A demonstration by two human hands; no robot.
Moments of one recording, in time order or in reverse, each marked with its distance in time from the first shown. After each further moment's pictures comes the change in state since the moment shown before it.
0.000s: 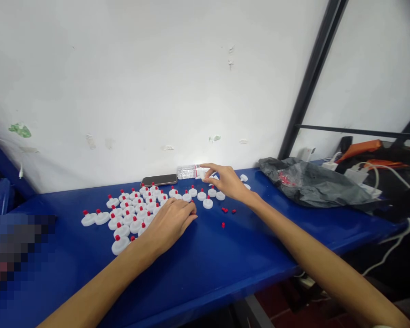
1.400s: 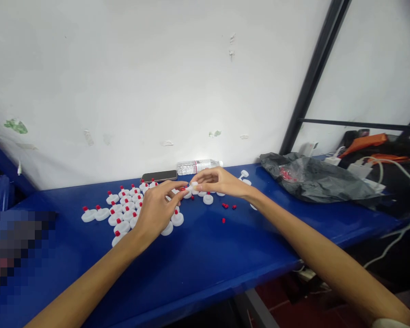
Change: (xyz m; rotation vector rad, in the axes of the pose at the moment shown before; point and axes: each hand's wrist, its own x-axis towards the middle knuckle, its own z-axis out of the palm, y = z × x) left_hand 0.005 -0.001 -0.023 -0.429 0.430 -0.335; right_hand -0.002 -0.031 -0.006 0.668 -0.419 0.157
